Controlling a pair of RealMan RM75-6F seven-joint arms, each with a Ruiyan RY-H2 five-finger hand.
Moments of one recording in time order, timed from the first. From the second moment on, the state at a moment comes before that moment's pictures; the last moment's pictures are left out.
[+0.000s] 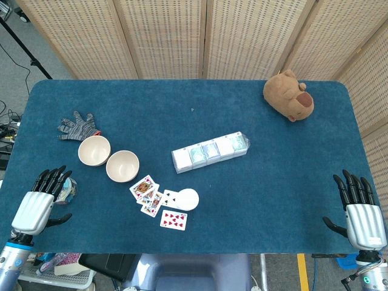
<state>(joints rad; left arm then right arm) -0.18 -1.19 0.02 -1.61 1.58 1.40 0.06 0.04 -1.18 0.07 -1.61 -1.55 1.59 -0.12</state>
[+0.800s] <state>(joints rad) -0.26 -1.31 -0.04 -1.55 1.45 1.24 0.16 0.03 -1.17 0.08 -1.60 -1.54 1.59 -0.08</state>
